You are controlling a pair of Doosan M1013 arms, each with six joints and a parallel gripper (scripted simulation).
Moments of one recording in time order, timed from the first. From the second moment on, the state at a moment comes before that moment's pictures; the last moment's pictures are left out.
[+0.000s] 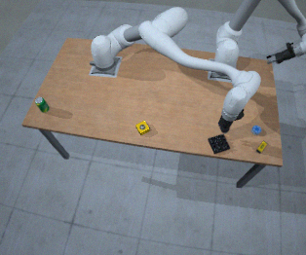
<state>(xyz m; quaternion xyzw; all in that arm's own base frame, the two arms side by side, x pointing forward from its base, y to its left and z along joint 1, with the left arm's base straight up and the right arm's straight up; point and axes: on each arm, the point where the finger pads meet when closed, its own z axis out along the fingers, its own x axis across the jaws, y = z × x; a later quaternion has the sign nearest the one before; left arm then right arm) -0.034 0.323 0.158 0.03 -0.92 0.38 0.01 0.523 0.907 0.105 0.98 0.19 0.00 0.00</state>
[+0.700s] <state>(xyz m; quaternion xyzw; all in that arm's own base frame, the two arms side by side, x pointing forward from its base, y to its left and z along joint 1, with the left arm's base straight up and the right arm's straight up) -0.034 0.323 0.158 0.03 -0.92 0.38 0.01 0.523 0.907 0.102 0.98 0.19 0.00 0.00</state>
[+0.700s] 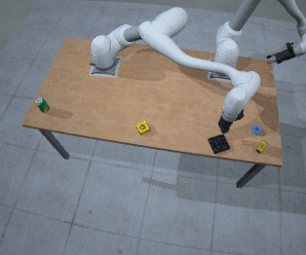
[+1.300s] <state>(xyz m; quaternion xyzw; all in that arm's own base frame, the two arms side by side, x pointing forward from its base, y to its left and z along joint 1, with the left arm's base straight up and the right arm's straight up) -0.034 0.323 0.158 0.03 -0.92 0.38 0.01 0.524 0.907 0.084 0.98 0.19 0.00 0.00</state>
